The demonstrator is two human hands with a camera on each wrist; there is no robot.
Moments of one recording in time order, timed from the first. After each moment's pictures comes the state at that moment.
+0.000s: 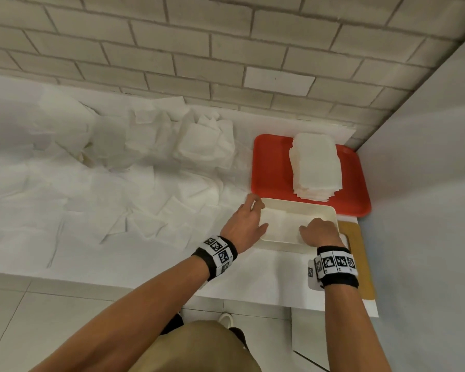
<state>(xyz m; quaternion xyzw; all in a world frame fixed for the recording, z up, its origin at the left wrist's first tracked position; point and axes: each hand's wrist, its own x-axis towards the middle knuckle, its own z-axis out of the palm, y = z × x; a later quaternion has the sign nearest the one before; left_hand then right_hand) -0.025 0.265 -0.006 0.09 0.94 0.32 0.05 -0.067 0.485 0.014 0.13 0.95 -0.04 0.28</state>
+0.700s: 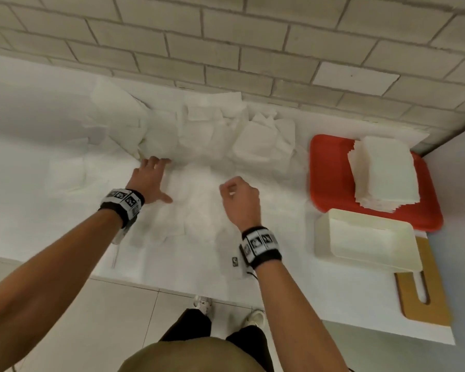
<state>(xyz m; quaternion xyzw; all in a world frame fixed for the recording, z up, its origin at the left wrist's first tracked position) -0.062 -0.152 -0.032 -0.09 0.98 0.08 0.15 -0.064 0.128 -0.007 -0.01 0.90 -0.42 0.12</state>
